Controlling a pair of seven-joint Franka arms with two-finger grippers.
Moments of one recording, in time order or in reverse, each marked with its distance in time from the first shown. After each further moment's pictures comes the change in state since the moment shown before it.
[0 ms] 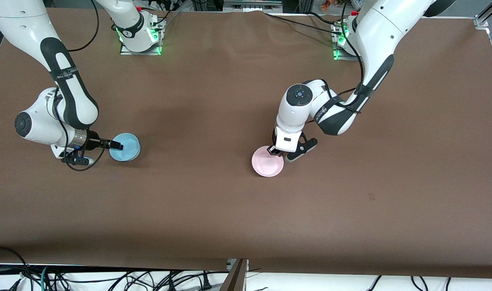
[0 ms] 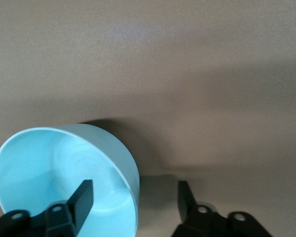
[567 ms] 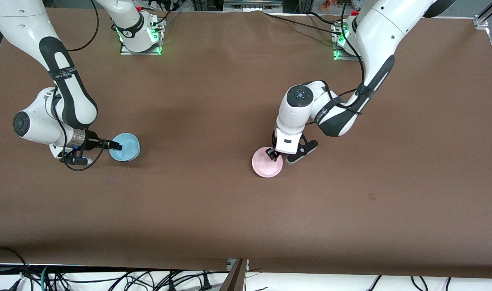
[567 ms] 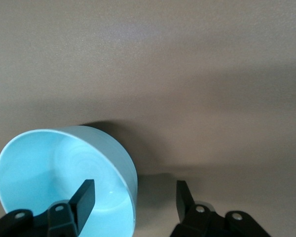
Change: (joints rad) left arm -0.002 0.005 0.006 0.041 0.000 0.000 -0.002; right arm 0.000 -0.006 -0.006 0.002 0.001 0.000 -0.011
